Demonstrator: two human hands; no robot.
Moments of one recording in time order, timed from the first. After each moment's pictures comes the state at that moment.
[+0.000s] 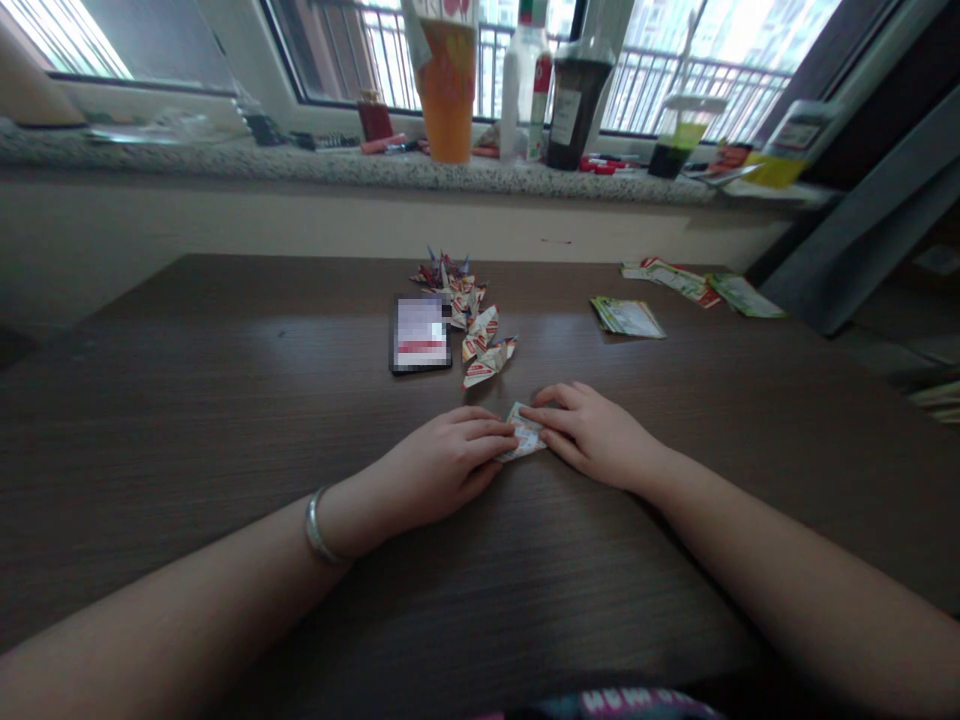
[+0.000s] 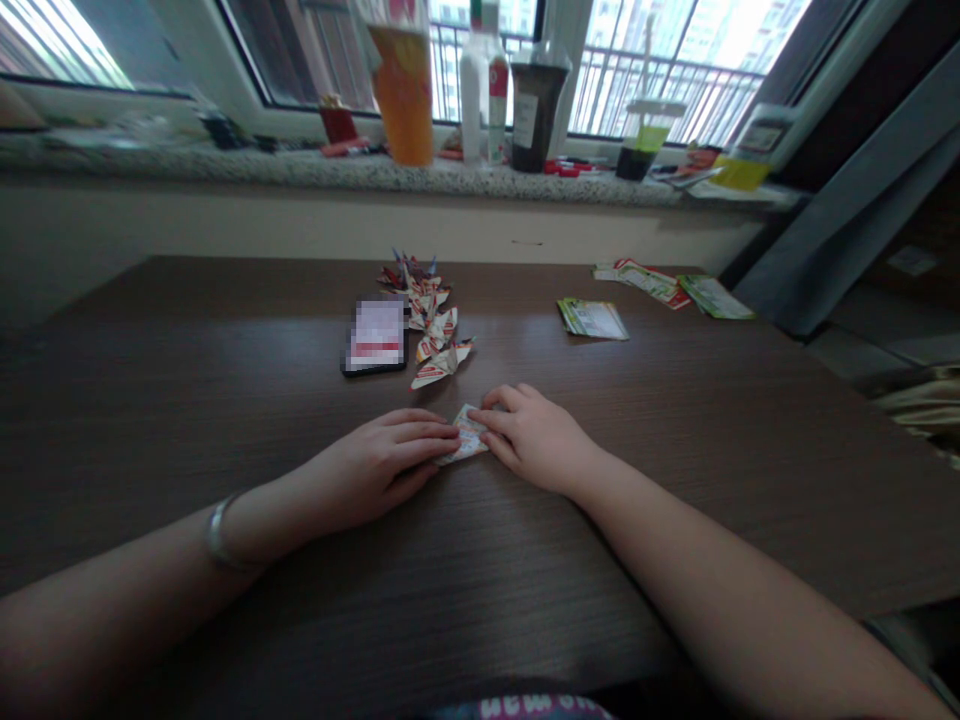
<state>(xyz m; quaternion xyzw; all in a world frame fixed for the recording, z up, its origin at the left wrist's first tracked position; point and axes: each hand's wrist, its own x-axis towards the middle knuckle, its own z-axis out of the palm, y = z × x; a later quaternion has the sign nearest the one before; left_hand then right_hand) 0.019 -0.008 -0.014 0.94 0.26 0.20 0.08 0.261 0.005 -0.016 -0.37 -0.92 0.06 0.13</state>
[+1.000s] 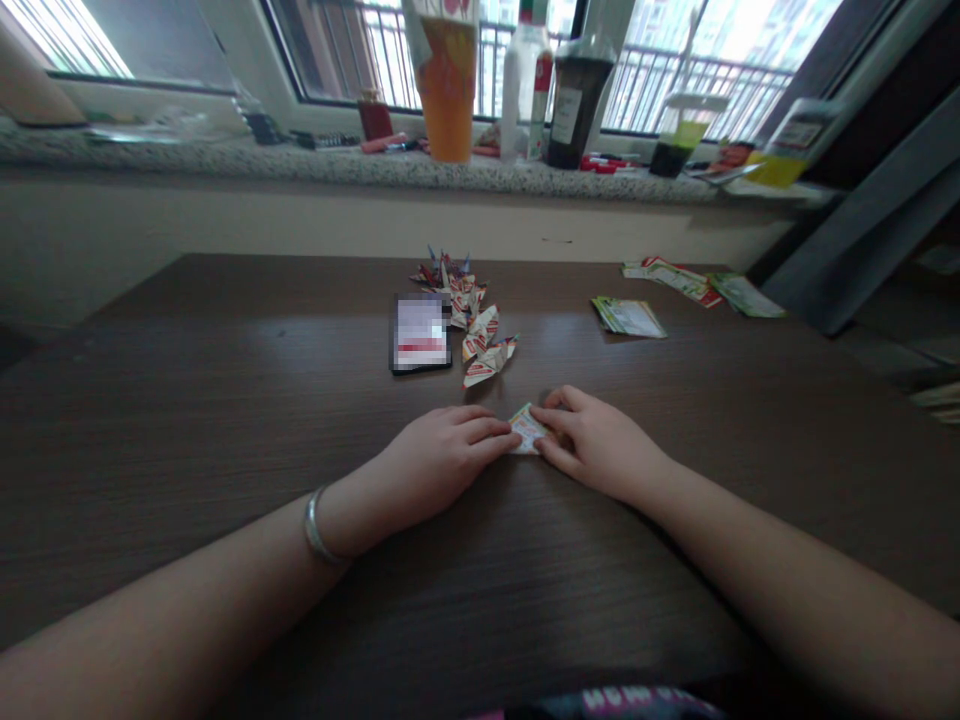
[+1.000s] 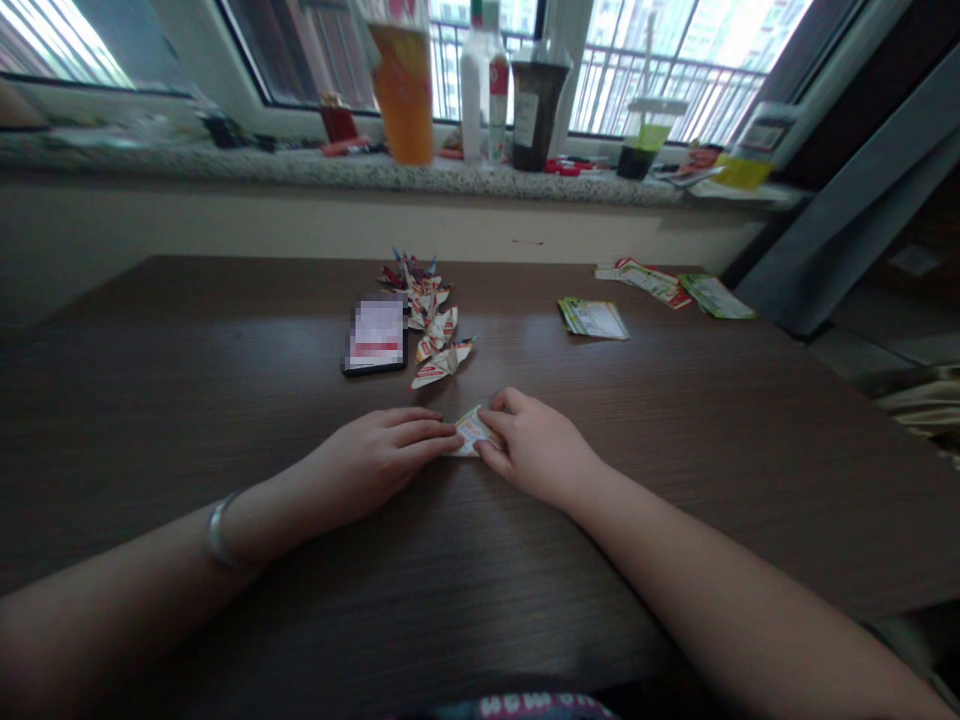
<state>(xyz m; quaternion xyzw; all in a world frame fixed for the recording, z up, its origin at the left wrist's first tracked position) 0.014 0.000 -0.018 0.96 0.23 0.16 -0.02 0.250 -0.010 -0.004 -0.46 -0.88 0.09 0.10</state>
